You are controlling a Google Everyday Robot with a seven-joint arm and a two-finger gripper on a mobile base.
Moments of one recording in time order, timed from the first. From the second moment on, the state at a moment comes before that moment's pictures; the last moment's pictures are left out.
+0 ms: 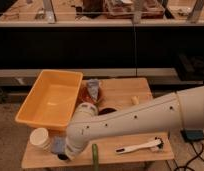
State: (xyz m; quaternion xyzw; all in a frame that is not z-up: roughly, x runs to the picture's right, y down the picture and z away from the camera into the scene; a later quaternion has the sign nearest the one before) arm -0.126 0.276 0.637 0.00 -0.39 -0.85 0.35
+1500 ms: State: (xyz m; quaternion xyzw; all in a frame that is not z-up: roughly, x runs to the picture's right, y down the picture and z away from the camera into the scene) arm -0.129 0.277 0.636 0.00 -0.41 -0.84 0.35
